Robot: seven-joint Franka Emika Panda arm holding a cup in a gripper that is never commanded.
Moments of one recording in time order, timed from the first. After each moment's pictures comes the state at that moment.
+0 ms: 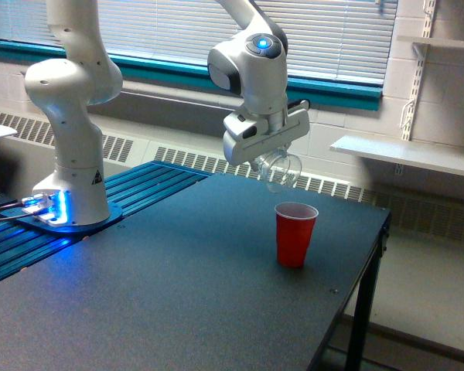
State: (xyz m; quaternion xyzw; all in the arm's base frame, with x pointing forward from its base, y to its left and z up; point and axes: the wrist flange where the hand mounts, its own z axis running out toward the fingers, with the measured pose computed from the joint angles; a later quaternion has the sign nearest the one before) arm 0.459 0.064 0.304 -0.74 0.62 0.17 0.17
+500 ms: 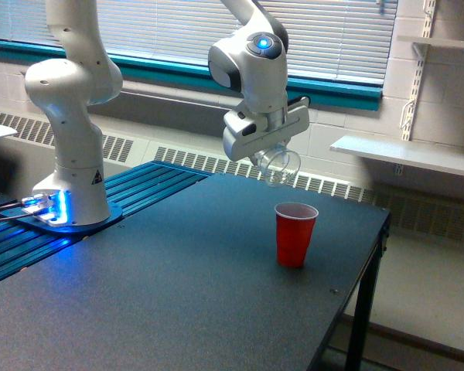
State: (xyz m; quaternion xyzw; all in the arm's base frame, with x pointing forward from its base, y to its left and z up) arm 0.457 0.075 0.311 -0.73 0.63 0.21 0.18
